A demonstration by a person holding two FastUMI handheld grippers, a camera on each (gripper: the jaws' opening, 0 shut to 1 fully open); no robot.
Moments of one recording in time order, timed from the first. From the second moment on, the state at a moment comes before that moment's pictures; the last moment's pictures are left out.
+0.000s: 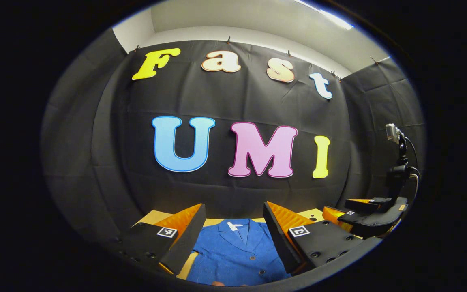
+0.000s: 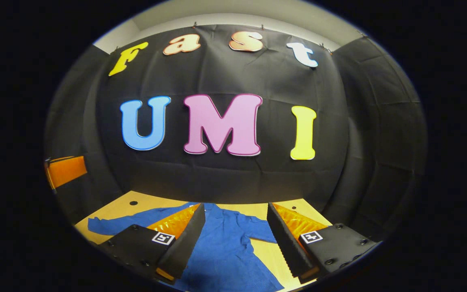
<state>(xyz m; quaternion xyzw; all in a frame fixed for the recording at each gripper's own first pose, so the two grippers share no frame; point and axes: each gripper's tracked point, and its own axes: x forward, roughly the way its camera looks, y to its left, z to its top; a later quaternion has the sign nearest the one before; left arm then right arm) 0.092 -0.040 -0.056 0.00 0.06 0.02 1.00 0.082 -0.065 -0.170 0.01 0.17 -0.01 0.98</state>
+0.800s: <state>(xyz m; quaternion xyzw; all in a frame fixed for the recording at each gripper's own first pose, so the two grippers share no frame) 0.160 -0.115 -0.106 0.04 0.15 -0.03 0.99 0.111 -0.317 -0.371 0.08 0.34 -0.25 0.91</state>
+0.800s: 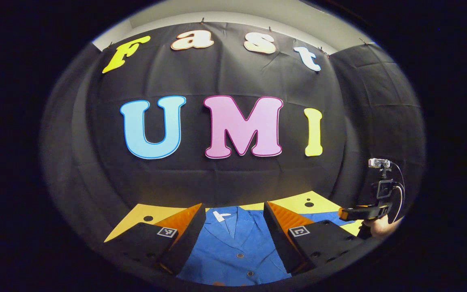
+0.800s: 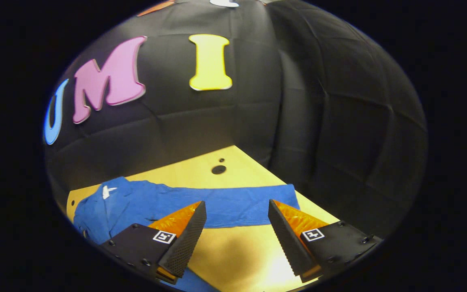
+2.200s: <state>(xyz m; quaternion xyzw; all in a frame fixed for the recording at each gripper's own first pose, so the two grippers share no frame) 0.184 -0.191 -0.149 0.05 0.22 -0.11 0.97 0.115 -0.409 -0.493 0.23 0.48 -0.30 0.79</state>
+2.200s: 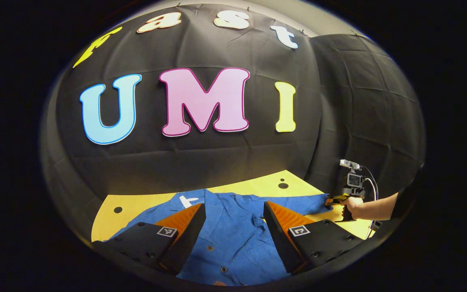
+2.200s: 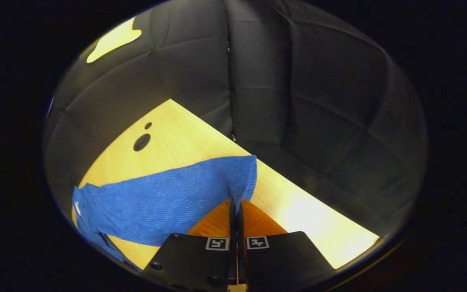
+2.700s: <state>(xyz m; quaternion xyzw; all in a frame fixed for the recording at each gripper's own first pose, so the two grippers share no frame) 0.173 -0.164 -0.148 0.04 0.22 -0.08 0.97 0.181 -0.324 -0.429 0.24 0.42 -0.22 0.85</state>
